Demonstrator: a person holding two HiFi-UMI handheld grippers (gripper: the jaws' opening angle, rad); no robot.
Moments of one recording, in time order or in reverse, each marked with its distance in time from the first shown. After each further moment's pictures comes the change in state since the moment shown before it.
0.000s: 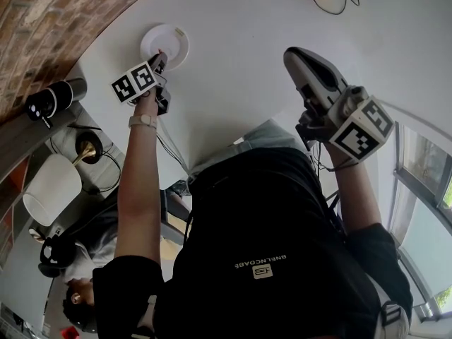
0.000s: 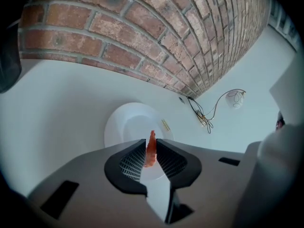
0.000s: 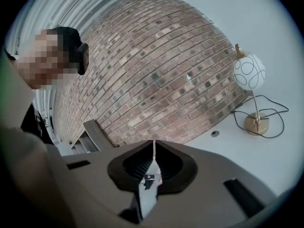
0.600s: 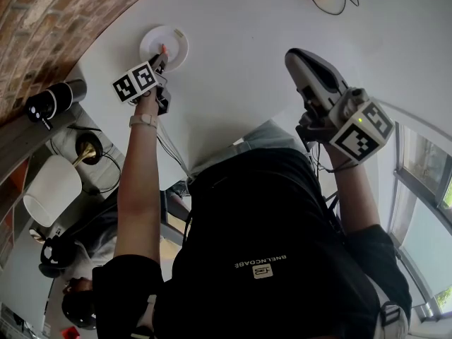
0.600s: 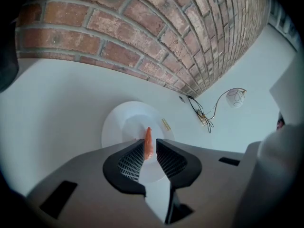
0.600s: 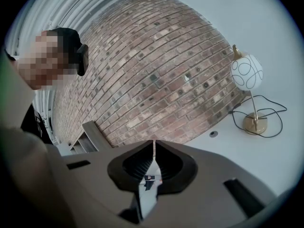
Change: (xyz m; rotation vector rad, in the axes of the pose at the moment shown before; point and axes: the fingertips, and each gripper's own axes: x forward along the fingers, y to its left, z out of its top) left arm 0.006 0.001 -0.001 0.007 0.008 0.001; right arm -0.003 -0.003 0.002 0.012 -0.012 -0.004
